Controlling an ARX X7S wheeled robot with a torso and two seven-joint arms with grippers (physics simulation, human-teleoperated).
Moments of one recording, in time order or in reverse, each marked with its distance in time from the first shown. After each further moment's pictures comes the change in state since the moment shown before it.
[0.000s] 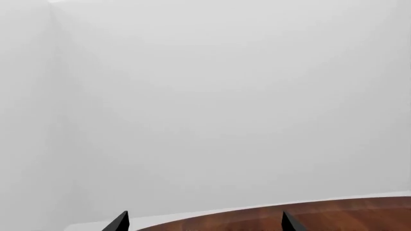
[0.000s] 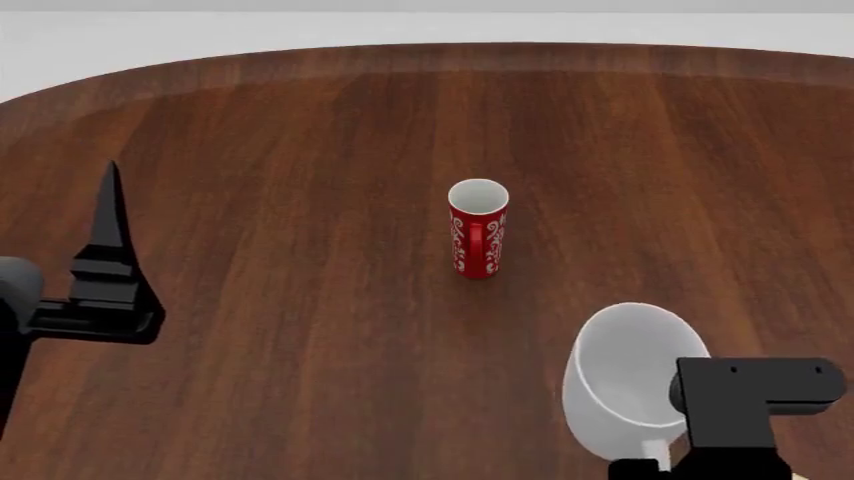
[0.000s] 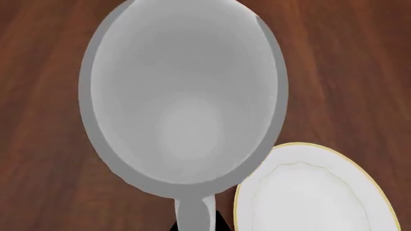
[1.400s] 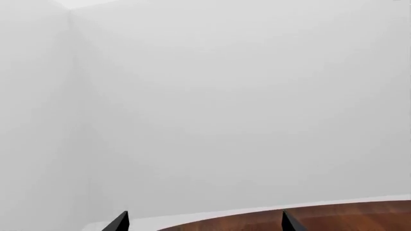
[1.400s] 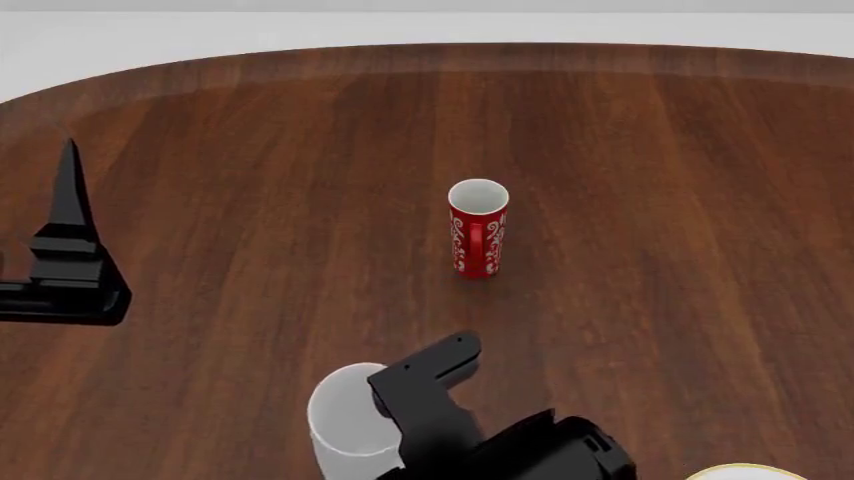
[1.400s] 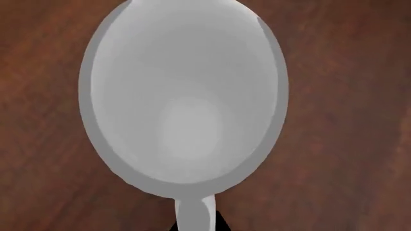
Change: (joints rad) left arm -0.052 -0.005 -0.056 0.101 -0.029 -0.173 -0.035; right arm 0.401 -0.593 -0.618 0.752 -0.625 -0.039 -0.732
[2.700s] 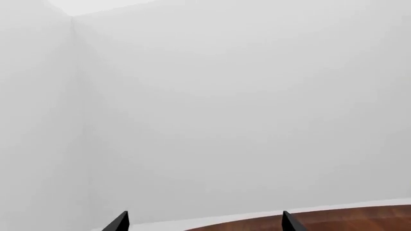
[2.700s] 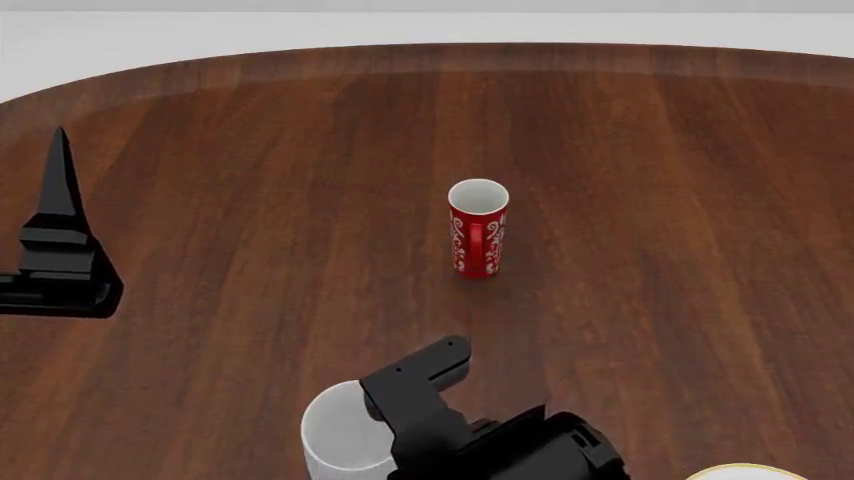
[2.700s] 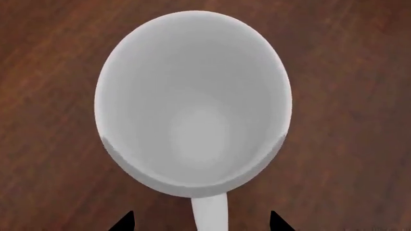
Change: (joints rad) left arm -0.024 0.006 -0.010 0.033 0.011 -0.049 0.006; right arm 0.011 -0.033 -0.001 0.059 -0.015 0.002 -0.075
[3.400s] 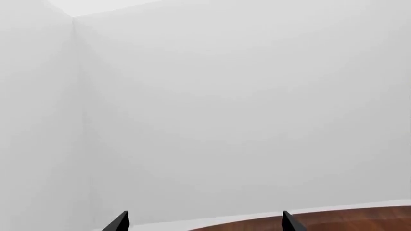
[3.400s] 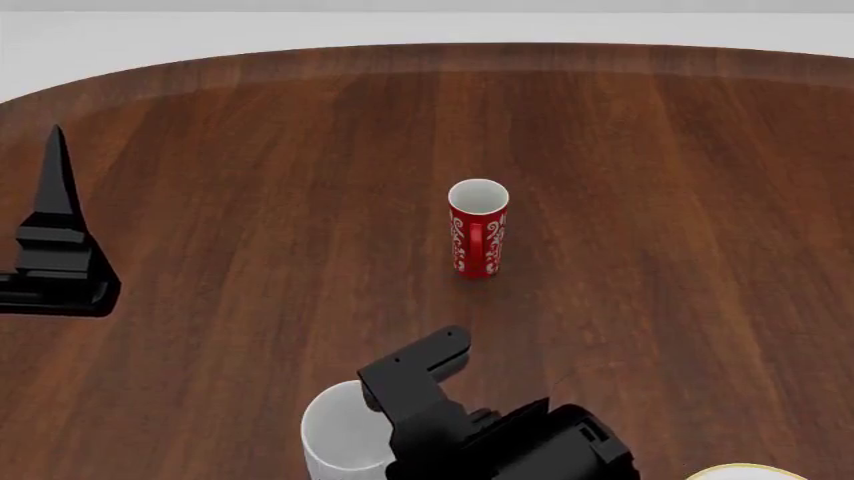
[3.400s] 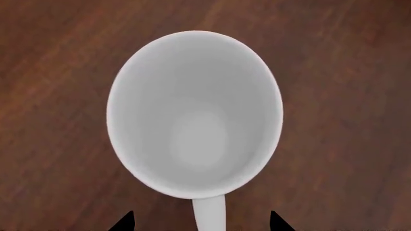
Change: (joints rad) left arm 0.002 0.006 -0.008 0.001 0.009 -0.002 0.010; right arm 0.004 0.021 0.023 -0.064 0.016 0.029 0.032
